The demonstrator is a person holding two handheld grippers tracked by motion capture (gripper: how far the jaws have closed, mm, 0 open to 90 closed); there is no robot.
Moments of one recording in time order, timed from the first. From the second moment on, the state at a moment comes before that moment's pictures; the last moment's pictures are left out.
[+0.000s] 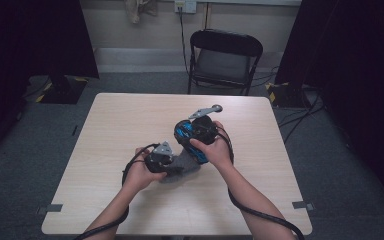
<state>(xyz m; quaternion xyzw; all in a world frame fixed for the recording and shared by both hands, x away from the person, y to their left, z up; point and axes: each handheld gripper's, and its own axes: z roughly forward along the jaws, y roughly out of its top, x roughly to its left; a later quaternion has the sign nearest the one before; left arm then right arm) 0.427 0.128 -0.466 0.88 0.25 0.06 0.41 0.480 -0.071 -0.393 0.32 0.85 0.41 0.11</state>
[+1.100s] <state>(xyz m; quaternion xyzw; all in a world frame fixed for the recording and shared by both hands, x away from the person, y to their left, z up) 0.453 0.144 -0.448 0.86 0.29 0.08 0.42 0.468 -0.059 -0.408 0.30 0.86 0.41 0.11</state>
